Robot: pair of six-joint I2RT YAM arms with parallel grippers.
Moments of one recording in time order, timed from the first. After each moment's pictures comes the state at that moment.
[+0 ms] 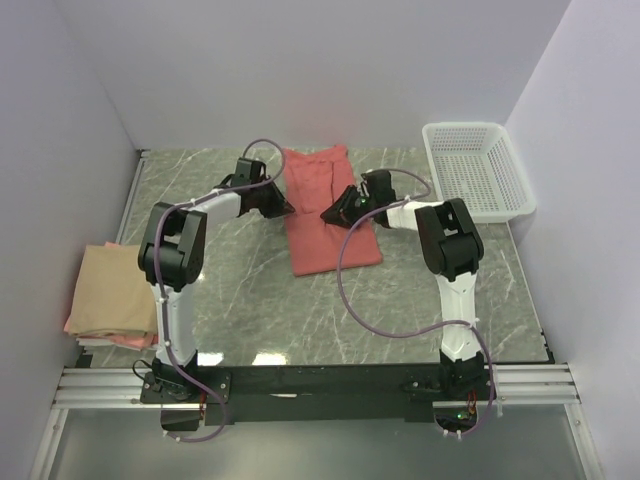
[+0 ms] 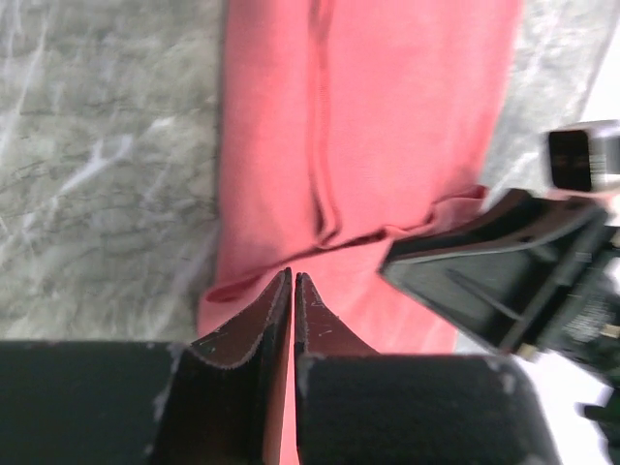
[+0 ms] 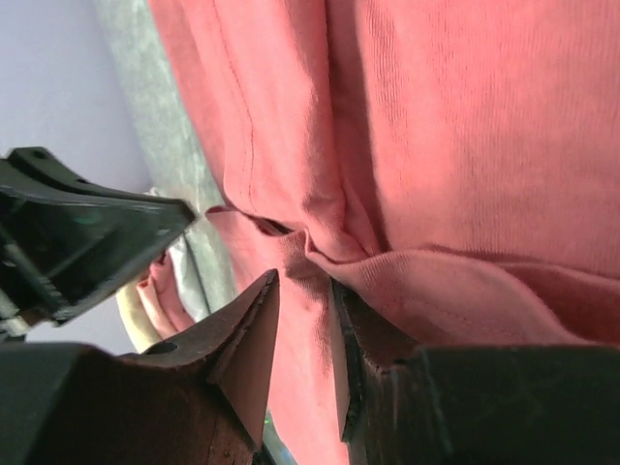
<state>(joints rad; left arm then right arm) -0.29 2.10 1.43 -0.12 0.34 -0.83 0.31 2.24 1.41 0.12 -0.59 0.95</state>
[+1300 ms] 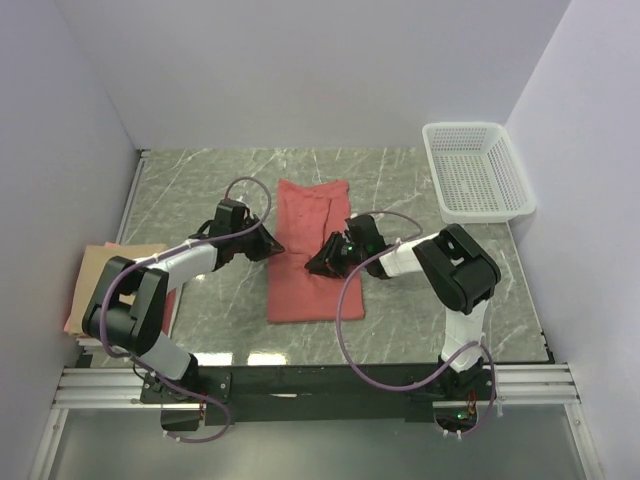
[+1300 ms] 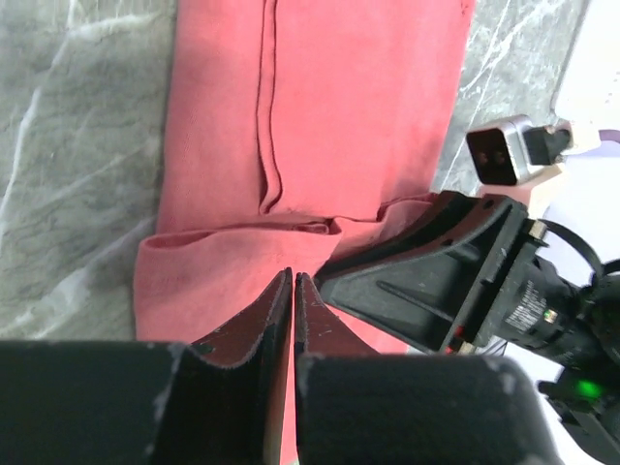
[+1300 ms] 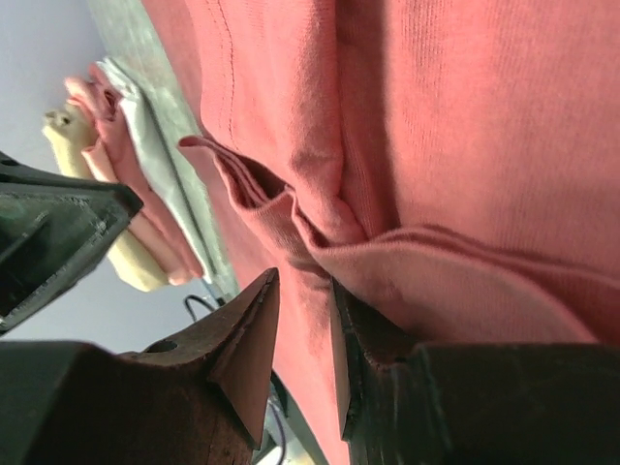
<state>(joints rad) -0.34 1.55 0.80 0.00 0.32 -0.87 0.56 1.93 0.85 0.40 -0.50 1.15</state>
